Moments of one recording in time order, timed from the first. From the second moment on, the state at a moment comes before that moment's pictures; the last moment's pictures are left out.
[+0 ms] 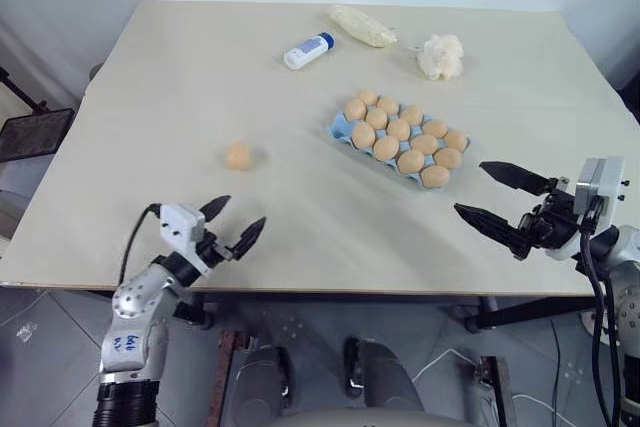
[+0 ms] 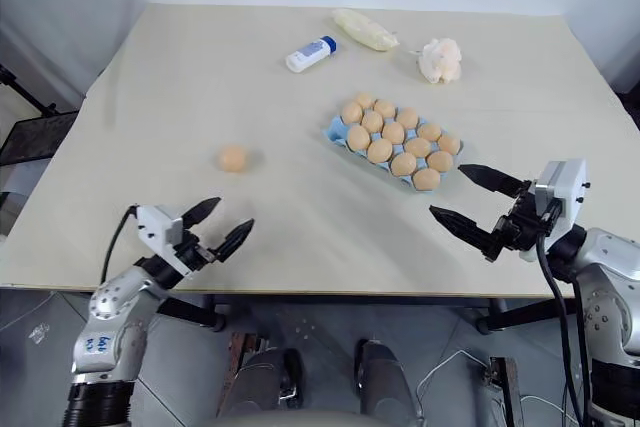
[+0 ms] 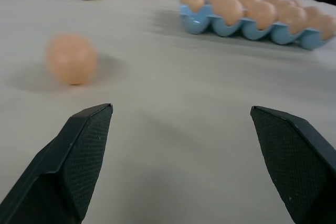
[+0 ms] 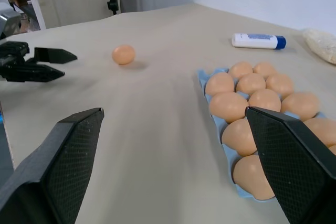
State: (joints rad) left arm 0.01 0.34 0.21 -0.16 -0.35 0.14 -0.58; right arm -0.08 -0.71 -0.39 -0.22 0.69 0.33 1.05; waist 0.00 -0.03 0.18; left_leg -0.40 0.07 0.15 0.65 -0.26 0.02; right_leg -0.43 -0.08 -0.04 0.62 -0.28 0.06
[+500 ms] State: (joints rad) left arm -0.25 0.41 0.24 0.03 -0.25 0.22 -0.38; right arm -0.14 -0.72 -0.34 -0.17 0.66 0.33 1.06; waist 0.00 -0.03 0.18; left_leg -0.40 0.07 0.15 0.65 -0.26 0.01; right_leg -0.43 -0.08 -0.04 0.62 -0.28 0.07
